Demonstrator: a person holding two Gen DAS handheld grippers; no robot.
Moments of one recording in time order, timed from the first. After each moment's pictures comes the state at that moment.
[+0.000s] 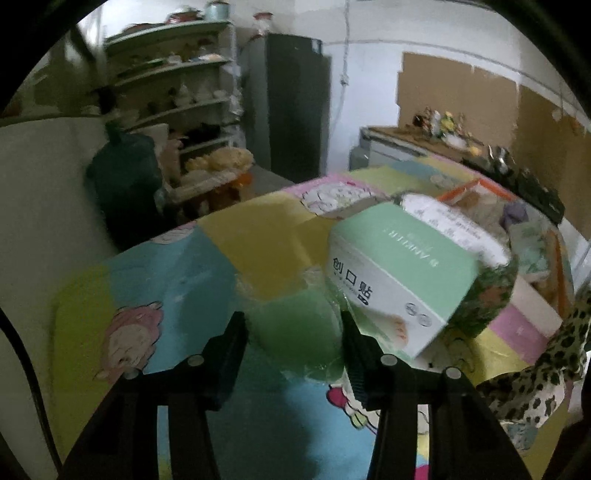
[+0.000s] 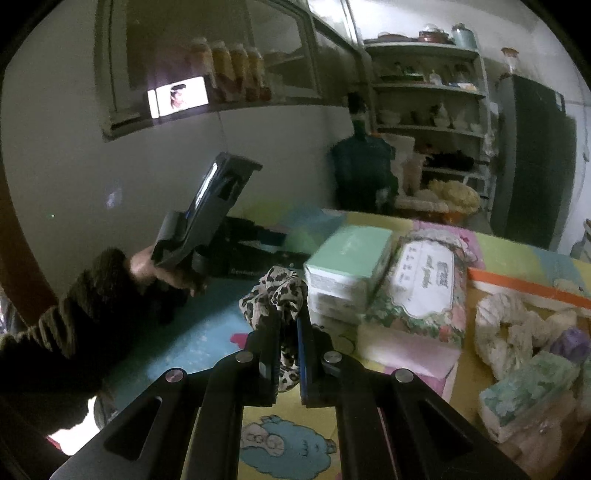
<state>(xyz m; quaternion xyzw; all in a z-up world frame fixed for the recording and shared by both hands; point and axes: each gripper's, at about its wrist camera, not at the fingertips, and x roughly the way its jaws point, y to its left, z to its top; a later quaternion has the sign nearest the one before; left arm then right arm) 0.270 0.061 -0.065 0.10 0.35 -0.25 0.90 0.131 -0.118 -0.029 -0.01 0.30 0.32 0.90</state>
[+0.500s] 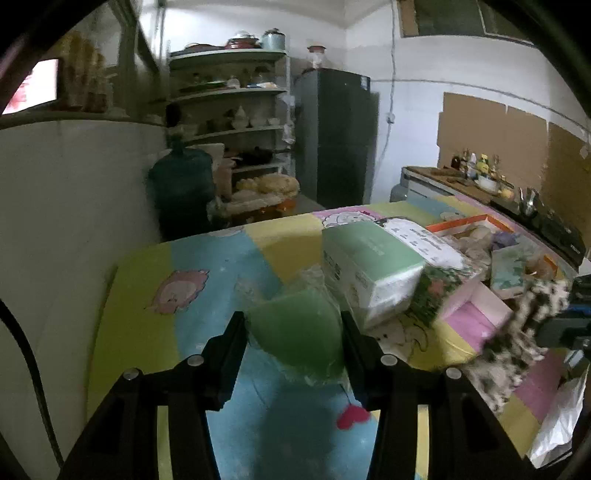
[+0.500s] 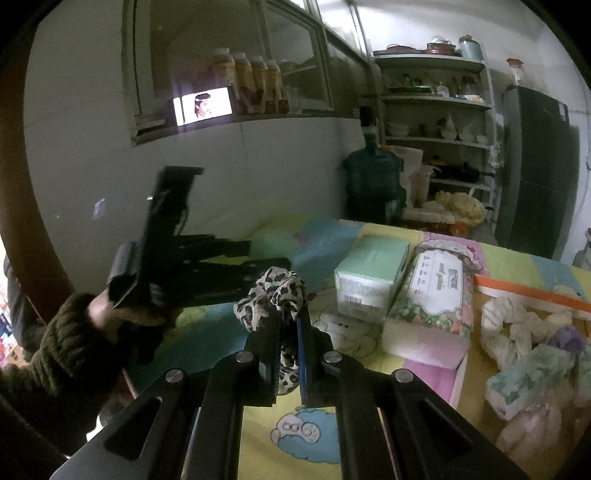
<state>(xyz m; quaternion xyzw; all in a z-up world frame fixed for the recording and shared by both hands) 0.167 0.074 -0.040 0.05 0.30 -0.15 0.94 0.098 -0.111 -0.019 -0.01 0.29 0.33 0.90</state>
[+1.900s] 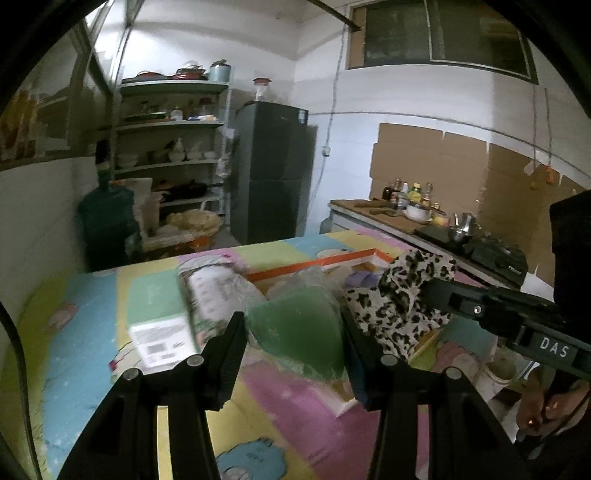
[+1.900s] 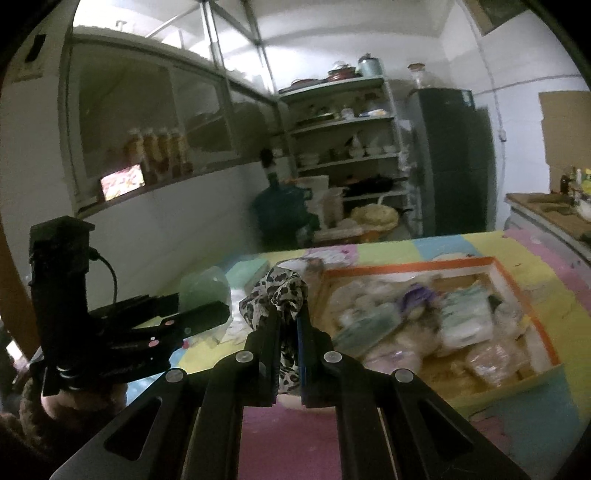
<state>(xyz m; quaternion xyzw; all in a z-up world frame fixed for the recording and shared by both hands) 0.104 -0.086 -0.007 0.01 0.24 -0.27 0.93 0.050 -0.265 0.001 0.07 0.23 0.17 0.96</state>
